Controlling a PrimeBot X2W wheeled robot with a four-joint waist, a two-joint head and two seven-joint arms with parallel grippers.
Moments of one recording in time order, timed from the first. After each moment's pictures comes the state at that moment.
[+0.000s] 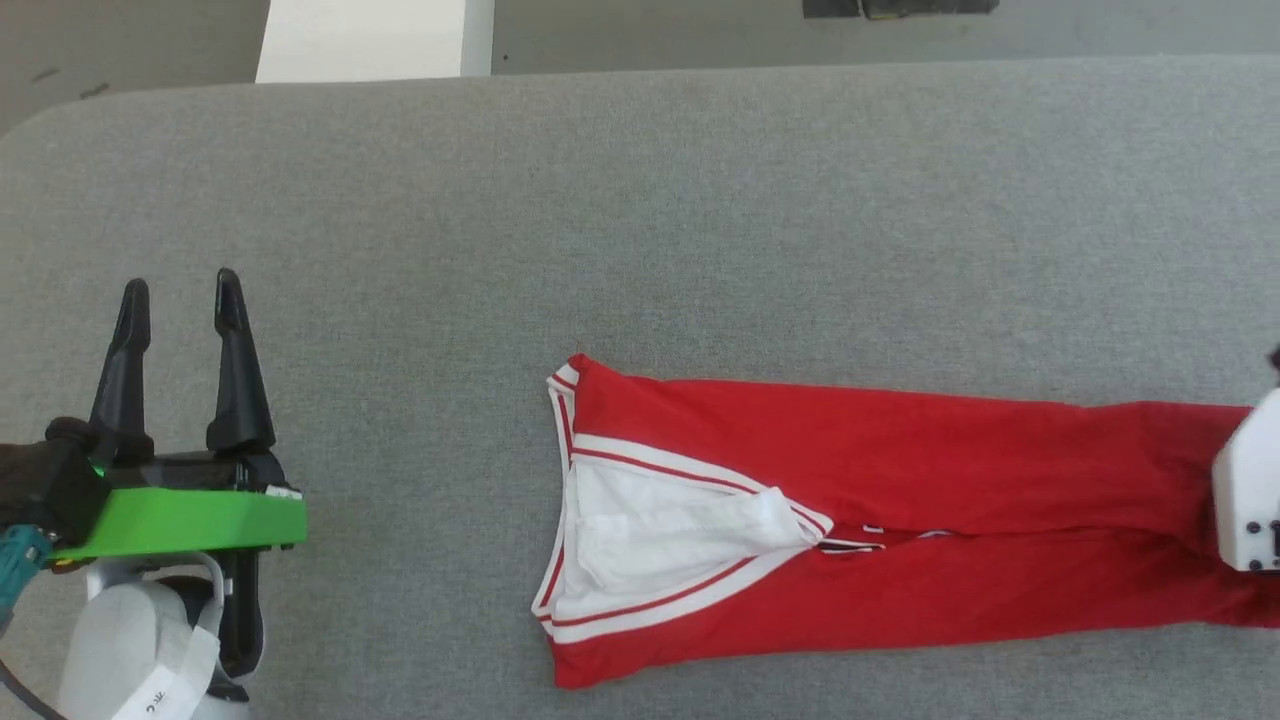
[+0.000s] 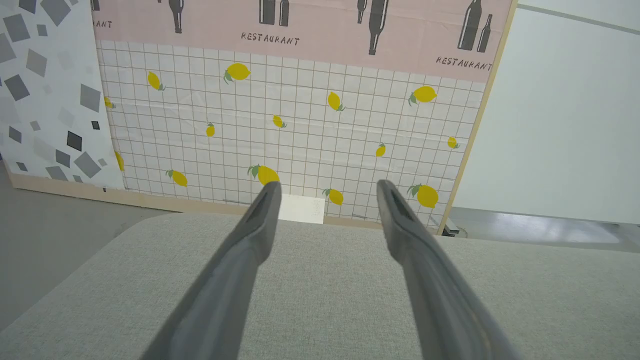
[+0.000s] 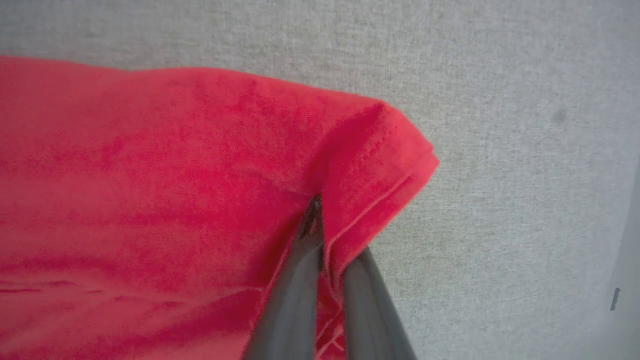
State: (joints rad) left arm -0.18 0.19 0.11 -0.05 -0.32 -0.11 -0.26; right arm -0.29 -0.43 -0.13 0.23 0.23 0.13 0.94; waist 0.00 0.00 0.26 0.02
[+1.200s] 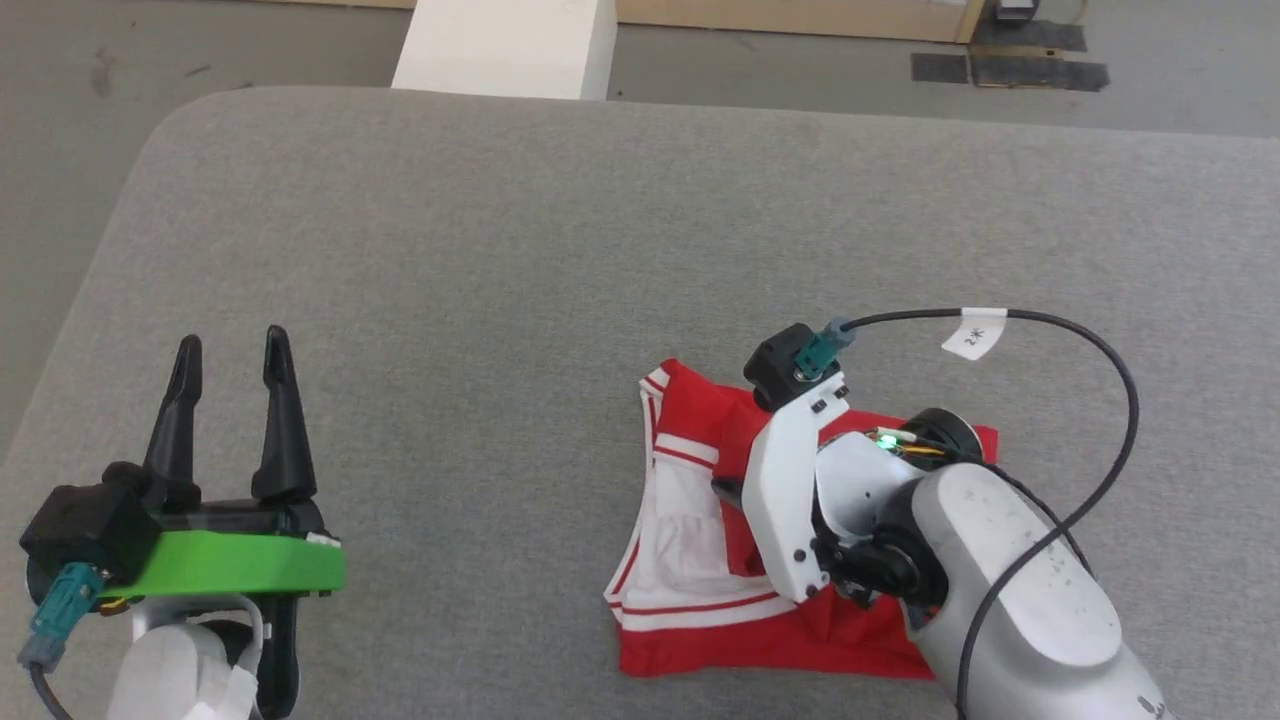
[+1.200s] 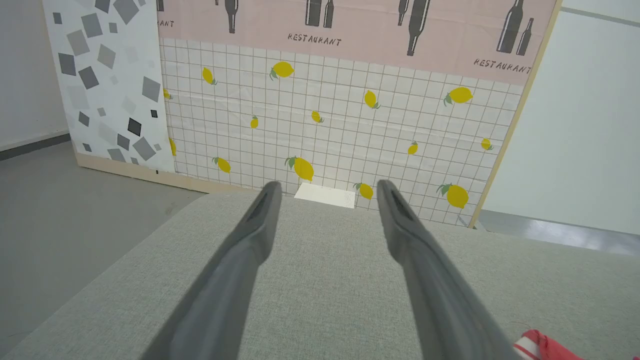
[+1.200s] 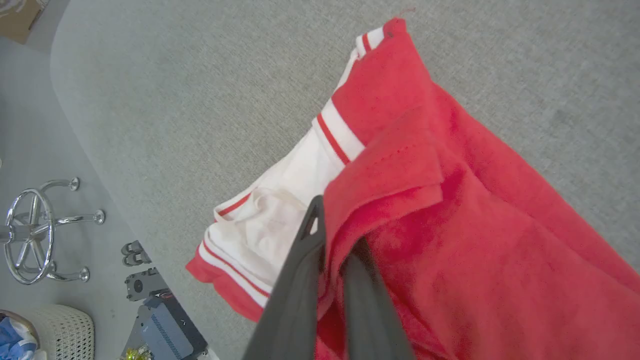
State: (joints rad) left arm -0.11 0.14 0.10 -0.04 -0.31 -0.12 -0.26; right arm -0.48 -0.07 0.46 0.26 0.46 0.13 0.86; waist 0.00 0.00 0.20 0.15
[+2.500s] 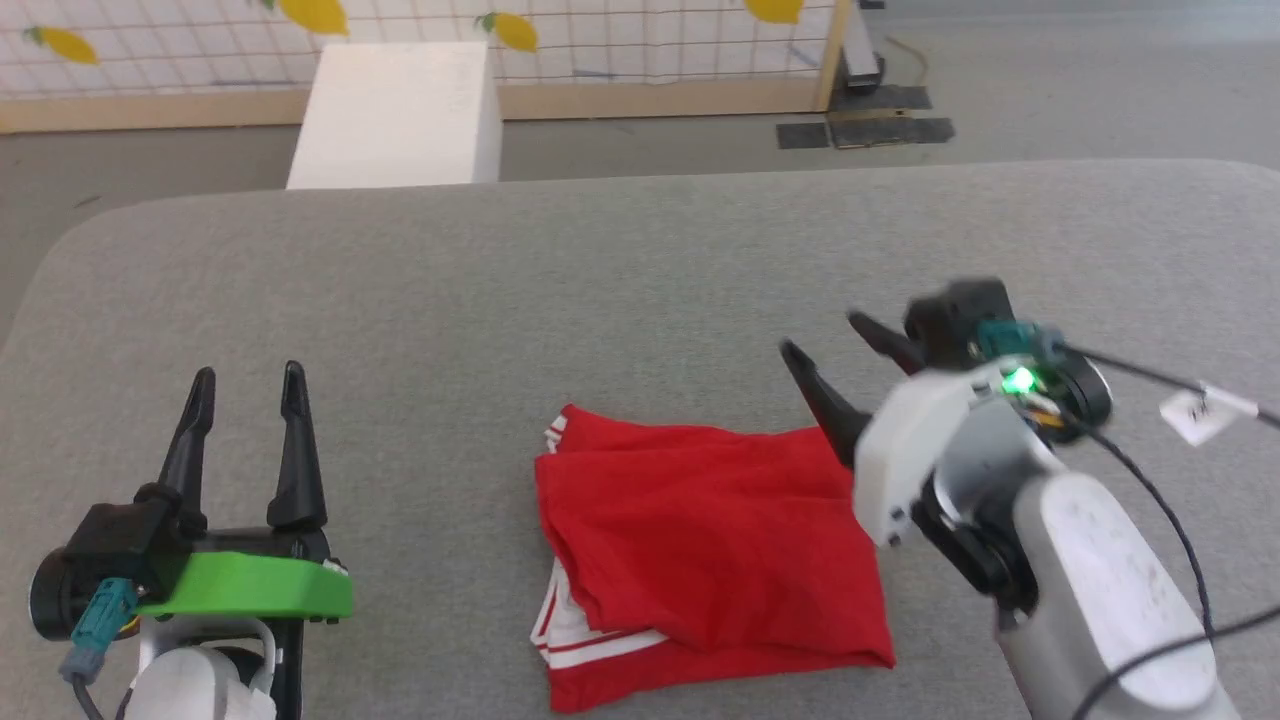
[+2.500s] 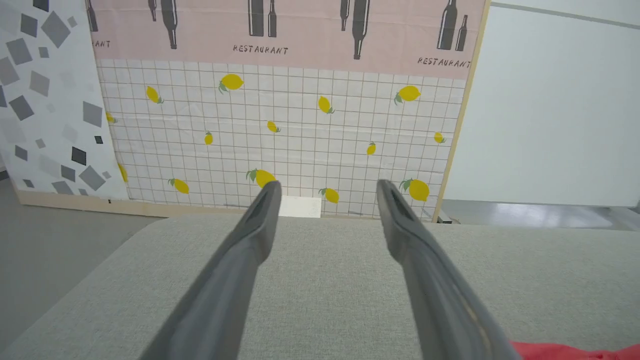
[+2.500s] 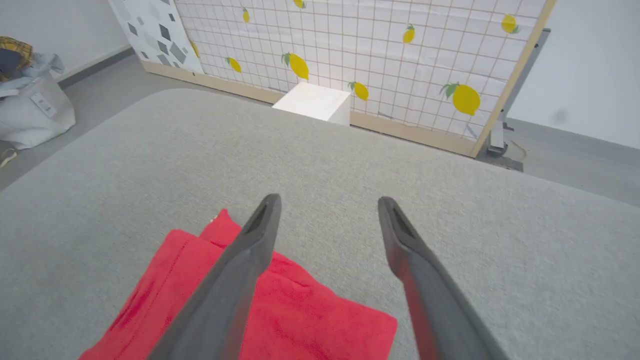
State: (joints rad) left arm -0.07 0.16 0.07 -0.02 -0.24 -0.08 -0.26; right arm -0.40 -0.11 0.29 0.15 0.28 0.13 0.38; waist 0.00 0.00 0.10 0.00
